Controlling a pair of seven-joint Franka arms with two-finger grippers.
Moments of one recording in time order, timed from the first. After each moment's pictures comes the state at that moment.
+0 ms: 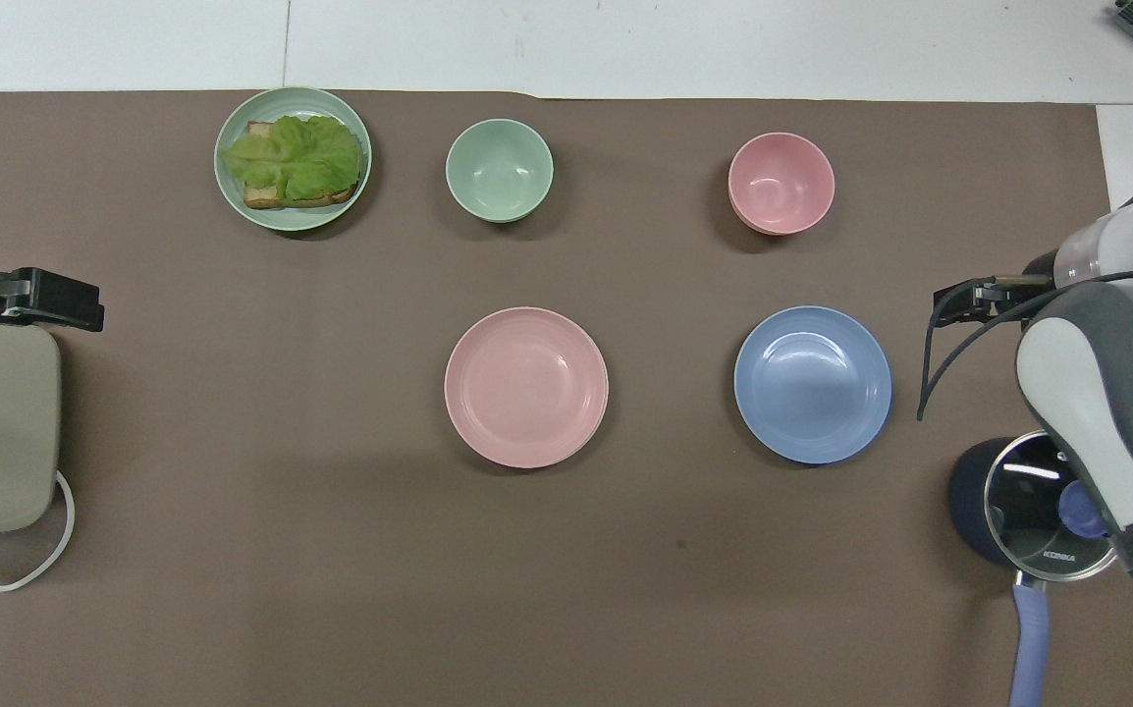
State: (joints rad) left arm 0.00 -0.02 -0.08 -1.59 0.01 1.59 -0.03; right arm -0.01 0.13 -0.06 -1.86 -0.01 2.00 0.02
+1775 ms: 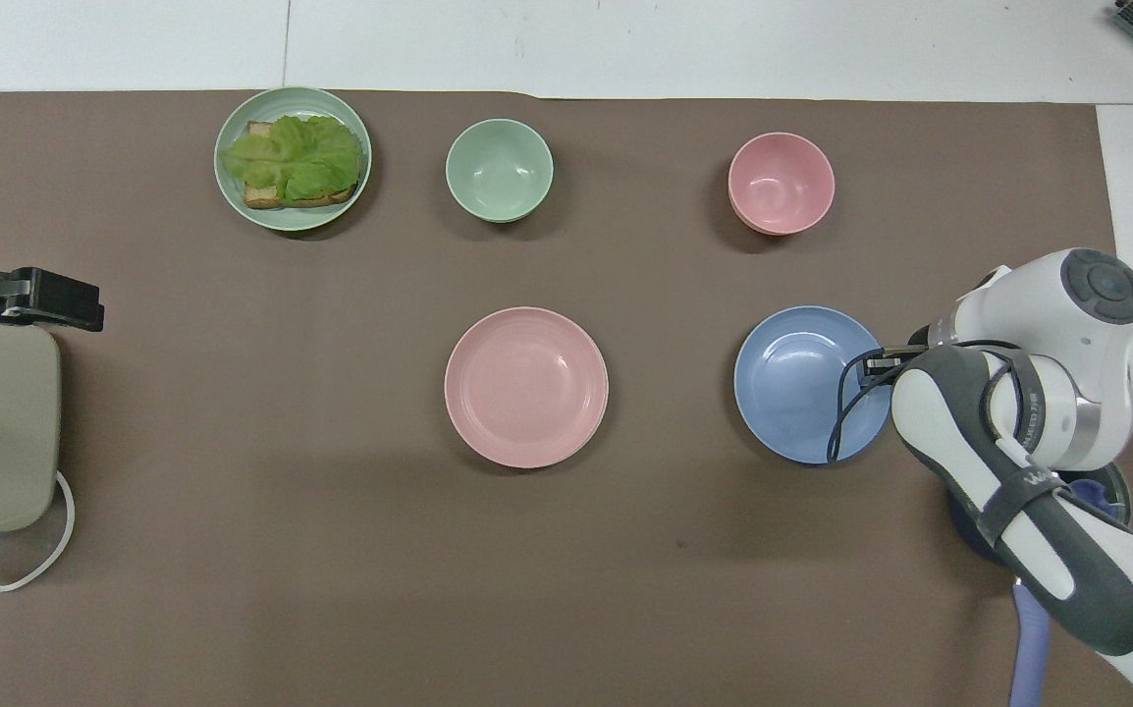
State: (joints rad) left arm 0.00 -0.02 -0.08 -1.59 0.01 1.59 -0.03; right arm 0.01 0.24 -0.05 -2.10 0.06 2.22 -0.06
